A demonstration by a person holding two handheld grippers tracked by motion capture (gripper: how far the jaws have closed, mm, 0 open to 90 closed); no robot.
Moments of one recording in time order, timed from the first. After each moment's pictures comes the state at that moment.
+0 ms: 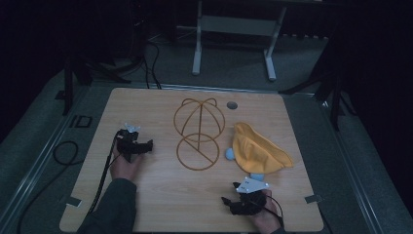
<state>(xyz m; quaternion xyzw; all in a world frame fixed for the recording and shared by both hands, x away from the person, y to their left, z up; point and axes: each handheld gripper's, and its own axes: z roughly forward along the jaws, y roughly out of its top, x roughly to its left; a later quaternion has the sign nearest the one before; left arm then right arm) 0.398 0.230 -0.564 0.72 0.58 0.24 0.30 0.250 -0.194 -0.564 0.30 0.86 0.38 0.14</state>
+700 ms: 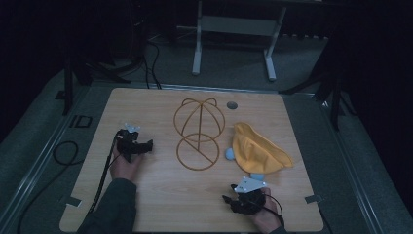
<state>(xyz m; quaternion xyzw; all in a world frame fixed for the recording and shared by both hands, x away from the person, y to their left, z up) 0.398 0.230 -0.564 0.72 0.58 0.24 0.30 0.249 -0.190 -0.557 0.29 0.88 0.36 0.14</state>
